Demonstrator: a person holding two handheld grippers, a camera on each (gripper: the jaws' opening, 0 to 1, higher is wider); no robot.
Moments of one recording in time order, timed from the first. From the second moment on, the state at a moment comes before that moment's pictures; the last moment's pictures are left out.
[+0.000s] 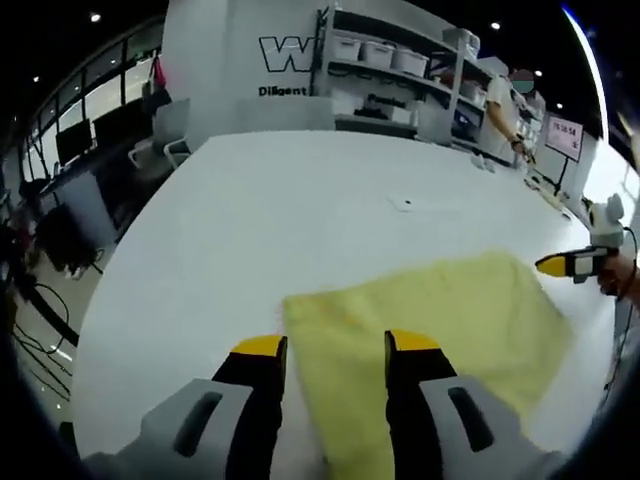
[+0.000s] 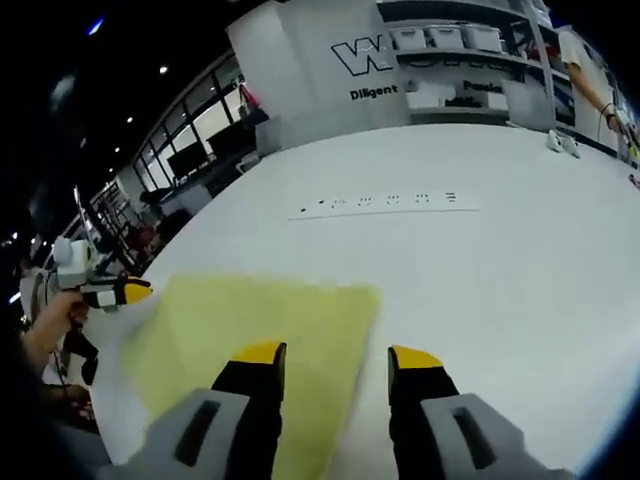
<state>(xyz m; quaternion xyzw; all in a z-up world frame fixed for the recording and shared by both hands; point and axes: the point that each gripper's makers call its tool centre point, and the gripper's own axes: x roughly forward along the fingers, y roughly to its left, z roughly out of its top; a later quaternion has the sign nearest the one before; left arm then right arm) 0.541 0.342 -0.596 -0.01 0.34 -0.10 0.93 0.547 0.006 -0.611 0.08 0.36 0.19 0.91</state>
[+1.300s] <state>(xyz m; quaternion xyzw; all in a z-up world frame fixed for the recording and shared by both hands) 0.441 0.337 -0.621 -0.06 0.39 -0.07 0.92 0.431 0.010 -0.635 0.06 0.41 0.21 0.88</state>
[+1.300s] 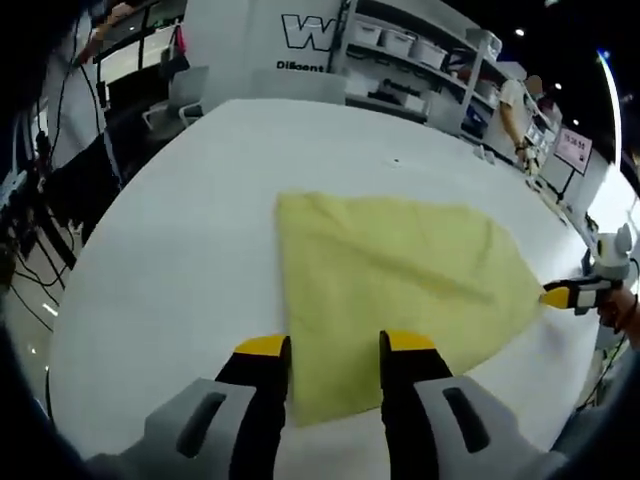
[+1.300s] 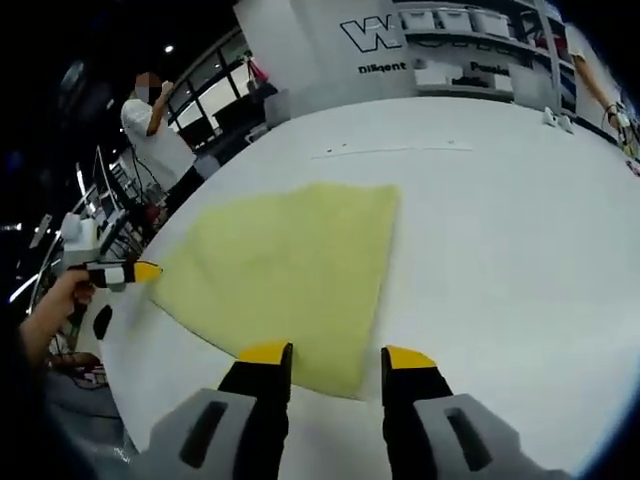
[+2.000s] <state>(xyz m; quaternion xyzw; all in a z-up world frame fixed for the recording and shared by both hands) 0.420 0.343 -0.630 -0.05 0.41 -0.07 0.91 0.419 0.003 -0.637 0.04 0.42 0.19 0.89</state>
